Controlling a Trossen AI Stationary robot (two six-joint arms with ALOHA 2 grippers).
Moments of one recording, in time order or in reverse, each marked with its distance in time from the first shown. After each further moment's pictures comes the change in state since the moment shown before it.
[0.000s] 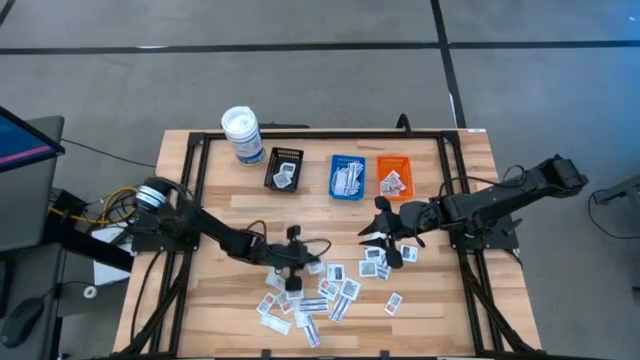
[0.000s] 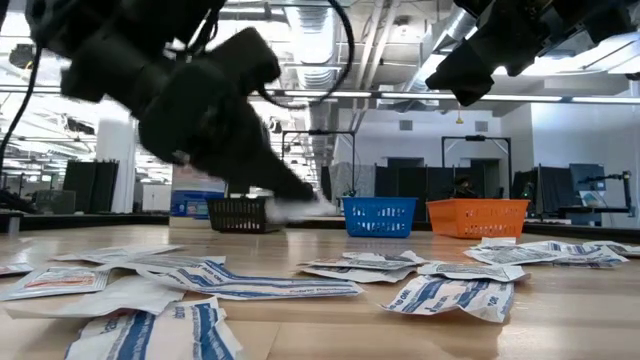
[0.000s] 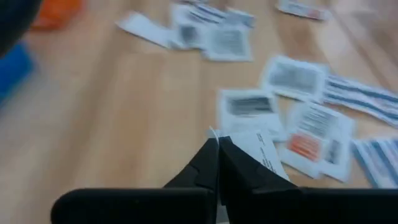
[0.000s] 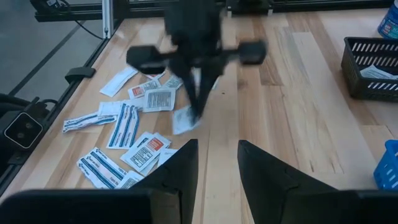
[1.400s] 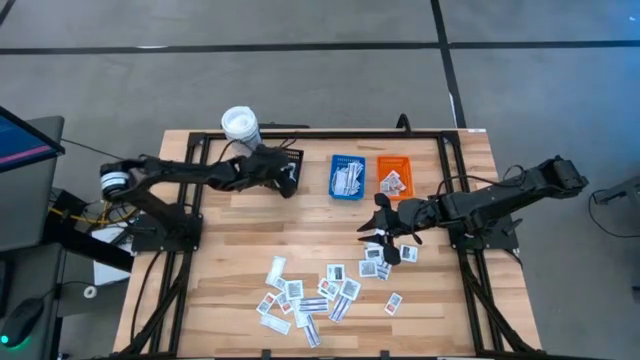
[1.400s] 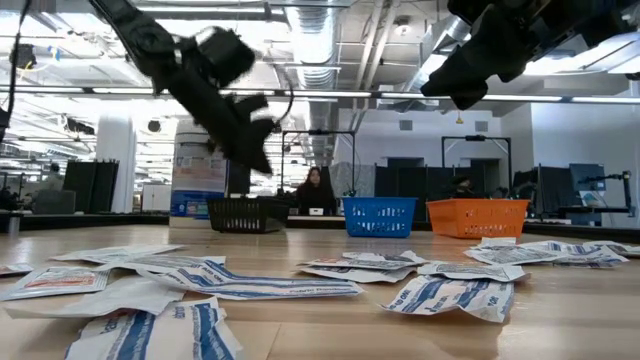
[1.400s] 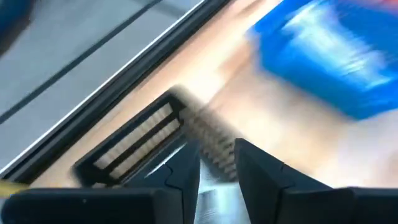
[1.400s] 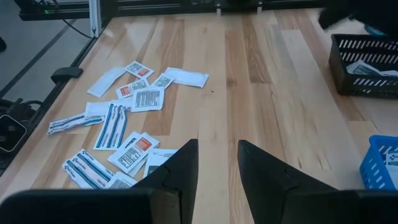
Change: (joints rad) left arm 0.718 -0.328 -0.001 -0.401 0.061 0.056; right arm -0.033 0.009 0.000 0.000 0.002 -0.010
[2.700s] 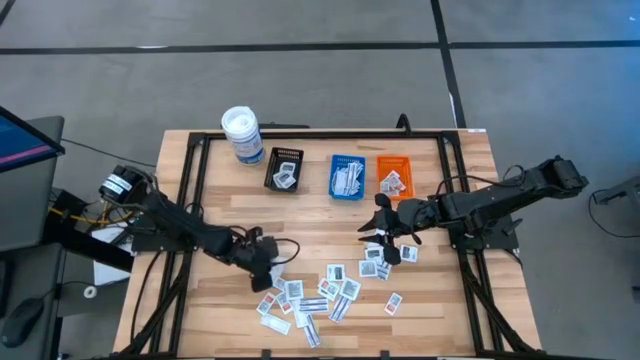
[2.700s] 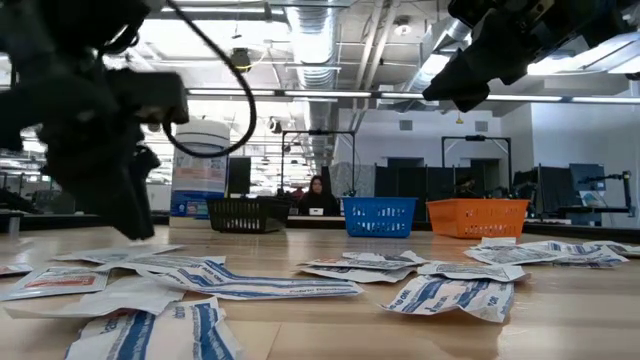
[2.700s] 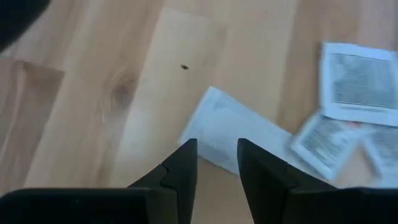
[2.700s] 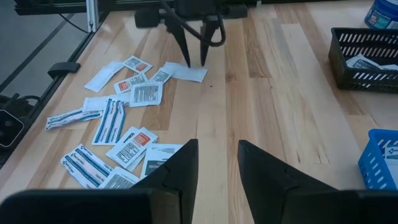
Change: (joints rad) left arm -0.815 0.044 -0.097 -0.286 0.013 -0.542; right arm 0.000 0.000 0.000 -0.020 0.001 0.002
